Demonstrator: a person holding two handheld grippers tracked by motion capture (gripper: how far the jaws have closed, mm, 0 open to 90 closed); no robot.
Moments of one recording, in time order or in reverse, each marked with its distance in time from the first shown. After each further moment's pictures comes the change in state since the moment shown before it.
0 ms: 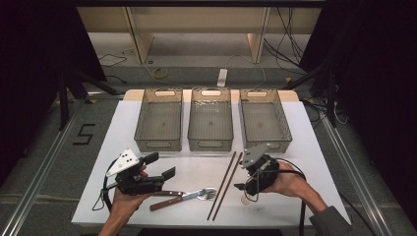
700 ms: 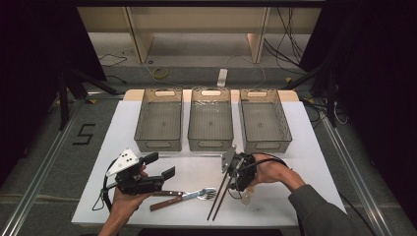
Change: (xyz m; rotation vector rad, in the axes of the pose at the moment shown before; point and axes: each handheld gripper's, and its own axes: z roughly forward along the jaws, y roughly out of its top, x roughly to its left) left arm 0.001 0.000 0.000 0.002 0.002 -0.004; right arm -0.018 0.020 0.062 0.240 0.104 -0.220
